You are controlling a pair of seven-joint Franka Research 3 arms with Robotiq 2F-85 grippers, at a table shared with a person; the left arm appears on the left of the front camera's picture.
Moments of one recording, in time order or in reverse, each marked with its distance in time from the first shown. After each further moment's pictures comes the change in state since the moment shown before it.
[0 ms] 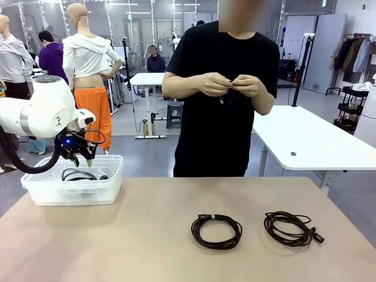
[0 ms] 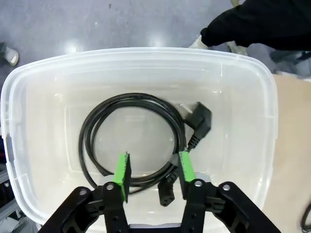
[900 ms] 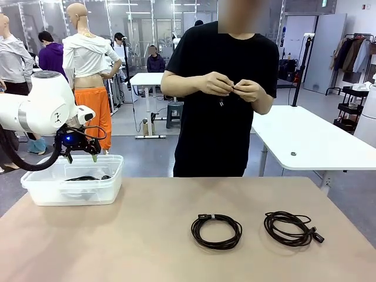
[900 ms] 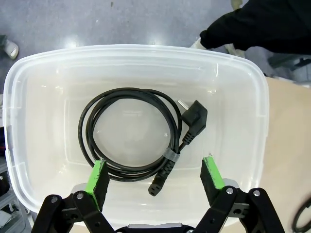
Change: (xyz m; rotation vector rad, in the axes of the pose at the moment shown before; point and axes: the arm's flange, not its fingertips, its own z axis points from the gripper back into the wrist) left arm -0.002 -0.003 0.012 -0.005 0.000 0.049; right arm 0.000 0.000 0.000 0.000 0.000 0.000
